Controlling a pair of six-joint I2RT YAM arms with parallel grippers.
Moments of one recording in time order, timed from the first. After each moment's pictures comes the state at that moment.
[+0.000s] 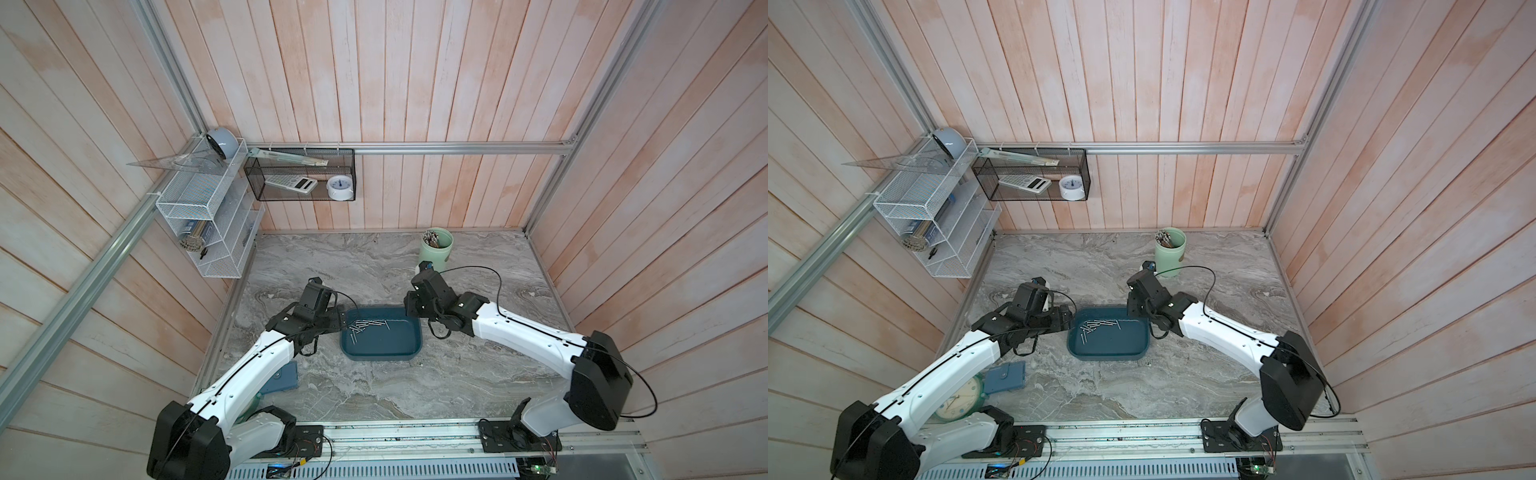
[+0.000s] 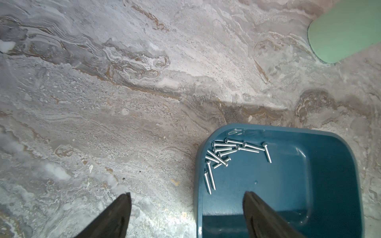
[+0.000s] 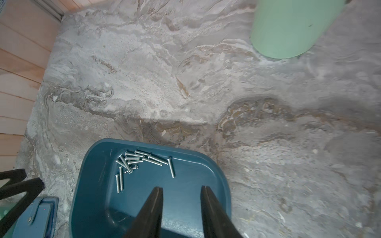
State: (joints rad) left arm -0.42 1.15 0.82 -0.60 -0.10 -0.48; right arm 0.83 1.57 1.17 -0.46 0.17 0.68
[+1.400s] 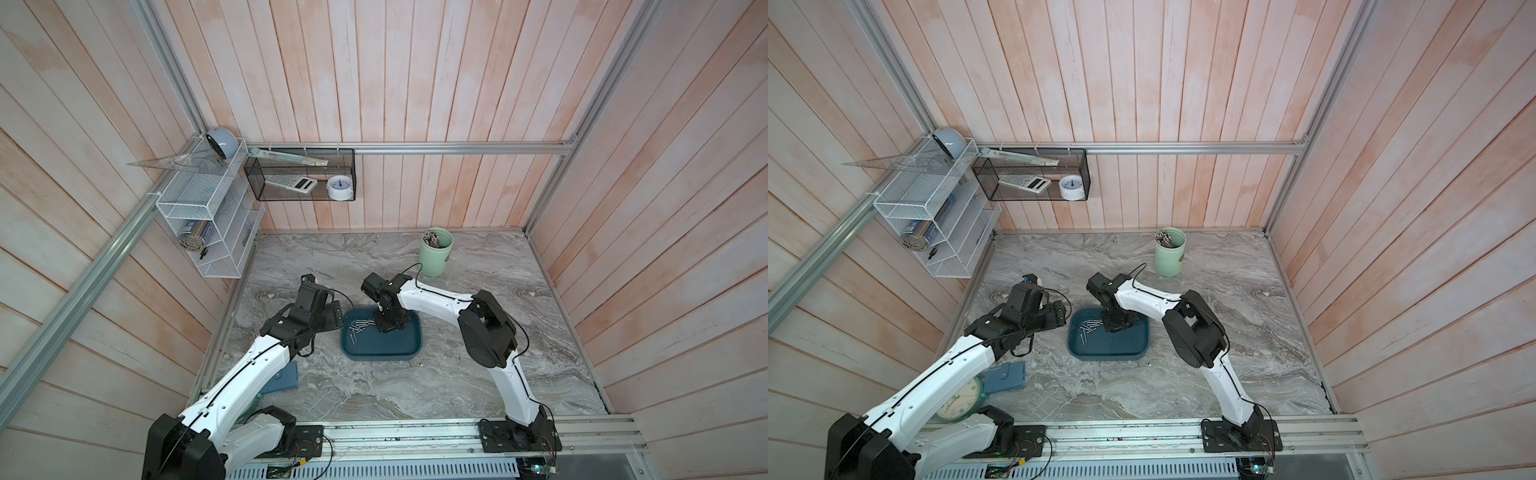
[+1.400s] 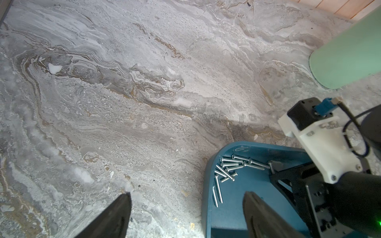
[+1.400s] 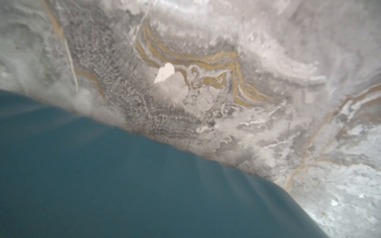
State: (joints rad) left arm -0.42 1.10 0.82 -0.59 -0.19 -0.49; right arm 0.89 2.22 1.76 -0.99 0.05 0.49
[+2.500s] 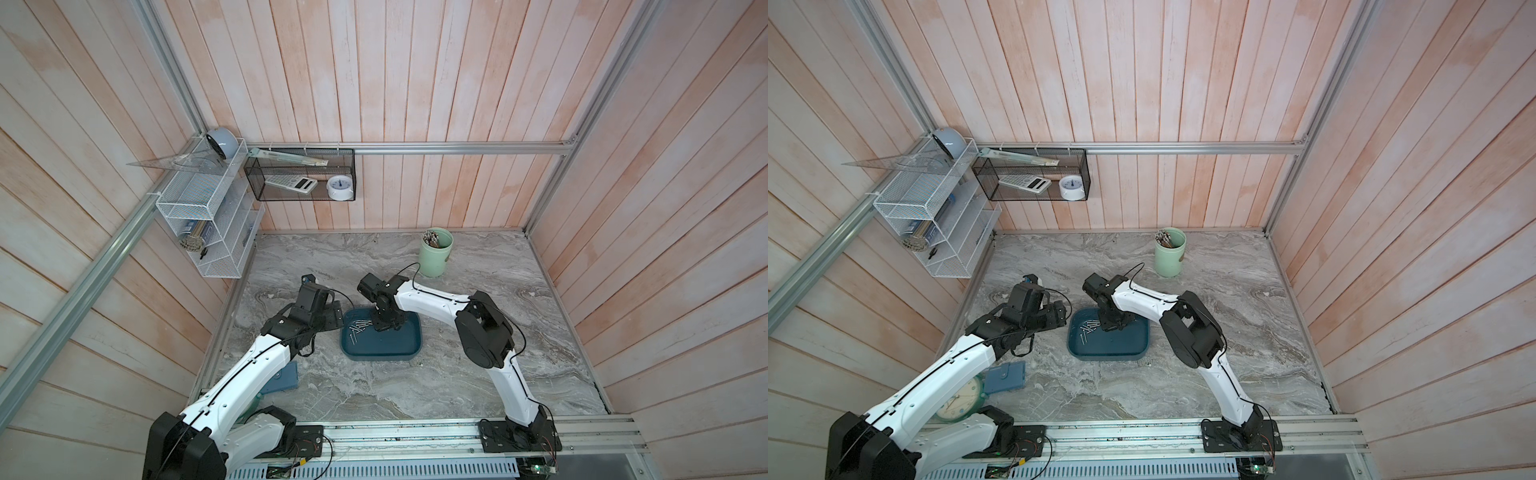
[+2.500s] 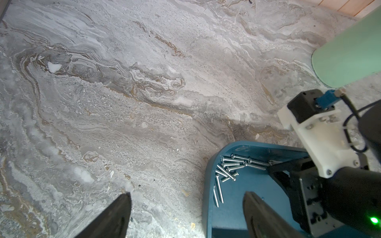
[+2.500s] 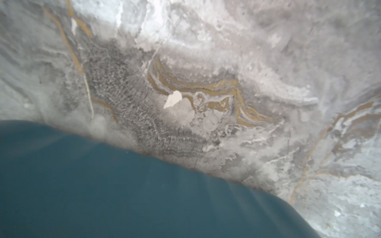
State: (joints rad) left arm -0.42 1.11 0.82 -0.59 -0.19 -0.49; right arm 0.90 2.24 1.77 -0.95 0.10 0.53
